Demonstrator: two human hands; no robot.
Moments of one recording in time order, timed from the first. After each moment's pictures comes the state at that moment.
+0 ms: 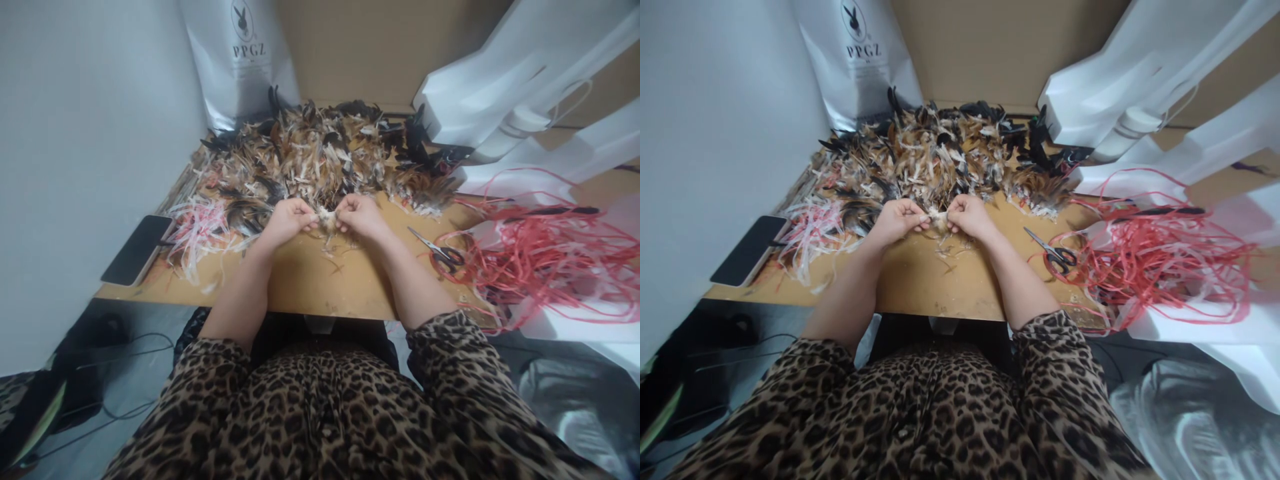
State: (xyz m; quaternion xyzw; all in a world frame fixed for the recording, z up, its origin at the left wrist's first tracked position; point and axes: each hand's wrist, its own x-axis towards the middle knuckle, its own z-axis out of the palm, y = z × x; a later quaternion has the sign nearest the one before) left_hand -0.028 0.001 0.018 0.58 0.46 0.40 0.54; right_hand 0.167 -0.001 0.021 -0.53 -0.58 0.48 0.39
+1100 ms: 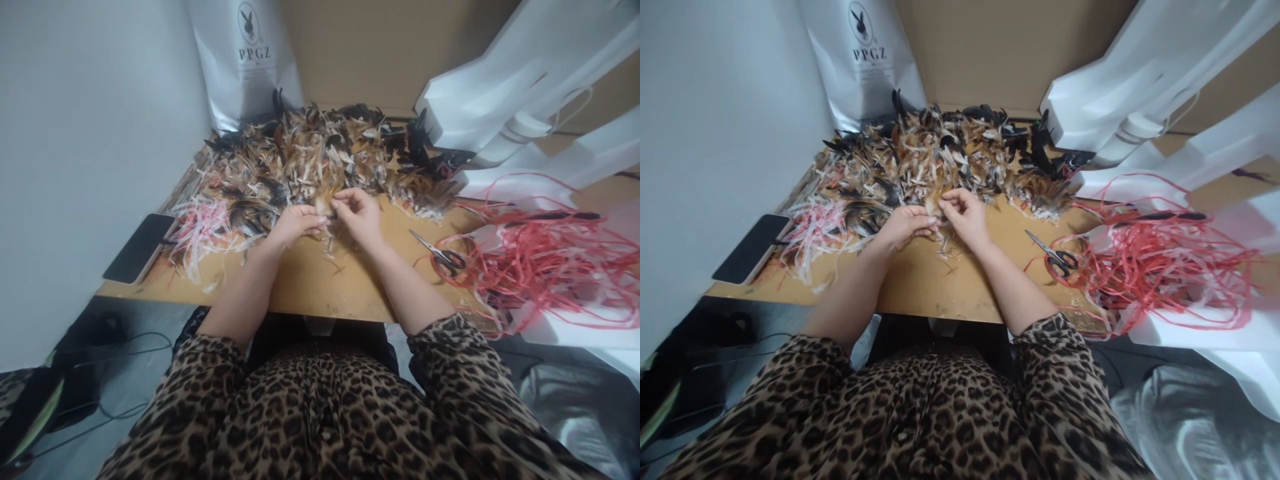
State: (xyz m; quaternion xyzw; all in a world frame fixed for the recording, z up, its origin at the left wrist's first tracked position) left_hand -0.020 0.003 0.003 0.48 0.41 0.40 0.67; right_hand 0.151 -0.003 0.007 -0.44 -0.61 0.33 0.58
